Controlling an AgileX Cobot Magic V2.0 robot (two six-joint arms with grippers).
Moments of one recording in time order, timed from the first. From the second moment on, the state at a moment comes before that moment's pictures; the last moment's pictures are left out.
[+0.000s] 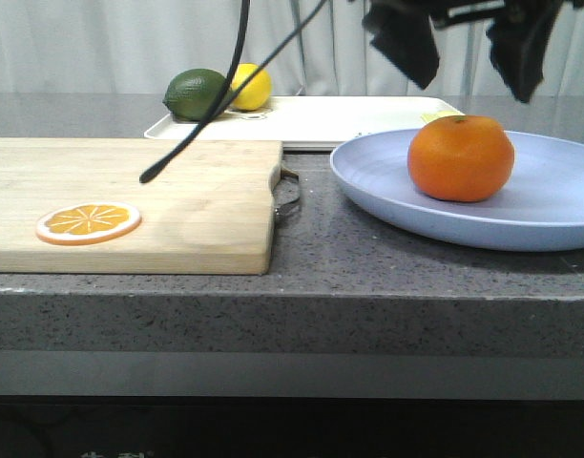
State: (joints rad) left arm -0.92 2.08 -2.09 0.01 0.96 -0.04; right arm 0.01 0.58 -0.60 0.15 0.25 -0.10
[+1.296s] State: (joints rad) left arm -0.76 1.91 -2.08 0.09 1.26 -0.04; right arm 0.01 0.58 -0.60 0.15 0.25 -0.10
